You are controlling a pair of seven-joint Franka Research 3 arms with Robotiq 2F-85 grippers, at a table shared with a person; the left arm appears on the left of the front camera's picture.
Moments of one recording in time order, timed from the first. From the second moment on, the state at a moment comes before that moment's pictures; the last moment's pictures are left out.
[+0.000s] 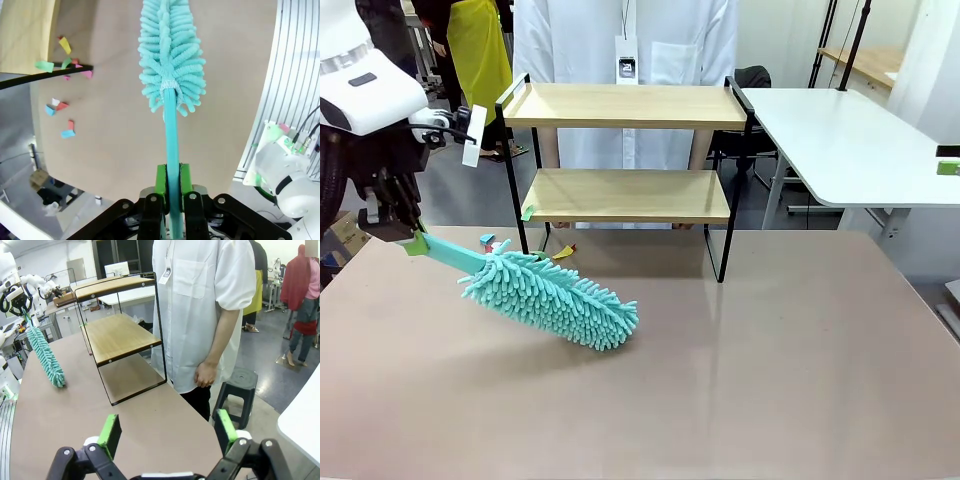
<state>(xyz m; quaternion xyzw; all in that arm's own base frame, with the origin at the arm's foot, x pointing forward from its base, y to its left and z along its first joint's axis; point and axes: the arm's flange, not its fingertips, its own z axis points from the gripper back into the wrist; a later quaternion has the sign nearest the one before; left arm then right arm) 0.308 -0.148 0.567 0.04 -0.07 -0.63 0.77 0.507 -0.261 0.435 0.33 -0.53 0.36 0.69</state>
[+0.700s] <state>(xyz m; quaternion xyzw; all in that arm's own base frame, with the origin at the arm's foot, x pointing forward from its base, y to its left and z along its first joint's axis) 0.315 -0.151 0.561 0.02 -0.11 -0.62 0.77 0.503 -0.227 0.469 0.36 -0.50 0.40 0.68</state>
